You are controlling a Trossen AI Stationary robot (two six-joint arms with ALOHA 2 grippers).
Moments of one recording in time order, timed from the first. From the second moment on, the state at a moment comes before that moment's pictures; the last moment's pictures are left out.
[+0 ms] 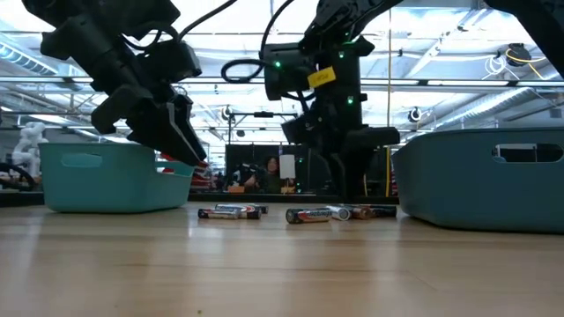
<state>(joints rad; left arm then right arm) -0.18 1.35 0.58 -0.06 -0.32 0.03 -0.05 2.11 1.57 -1.05 0.17 -0.35</state>
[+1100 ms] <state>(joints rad) -0.18 1.35 0.58 -0.09 -0.32 0.03 -0.08 2.16 1.58 -0.95 0.07 -0.51</state>
